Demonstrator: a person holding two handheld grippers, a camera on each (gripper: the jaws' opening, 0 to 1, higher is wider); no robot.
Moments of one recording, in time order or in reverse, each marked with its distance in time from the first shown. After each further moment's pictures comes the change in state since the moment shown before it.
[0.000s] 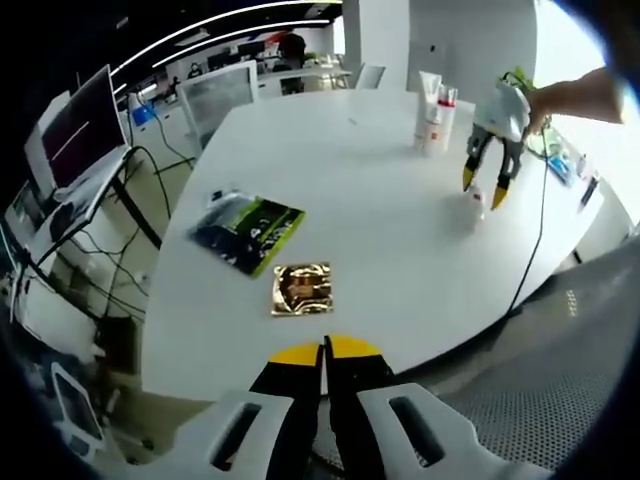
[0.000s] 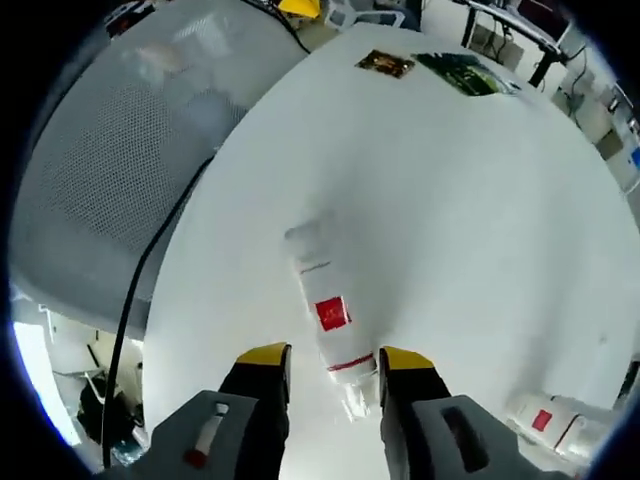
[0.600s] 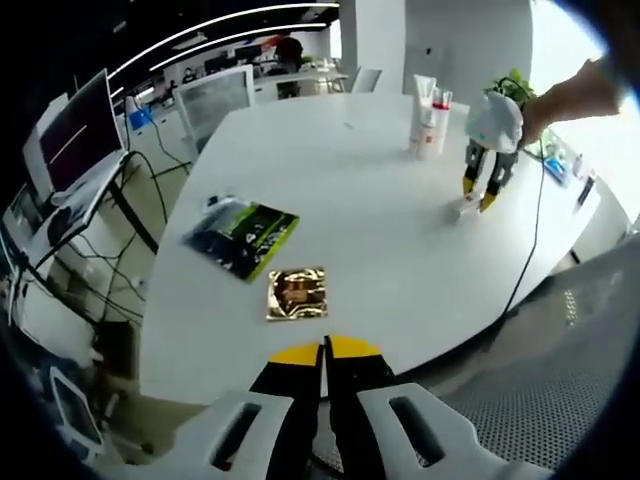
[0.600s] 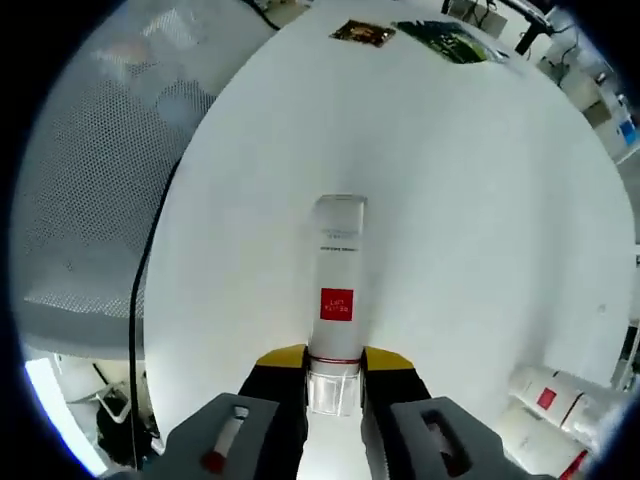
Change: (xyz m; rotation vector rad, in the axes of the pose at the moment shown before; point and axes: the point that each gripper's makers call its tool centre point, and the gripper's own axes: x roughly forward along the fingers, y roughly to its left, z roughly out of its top) left arm 0.000 -0.004 0.004 0.014 -0.015 -0.016; right arm -0.001 -0.005 0.006 0.145 0.059 -0.087
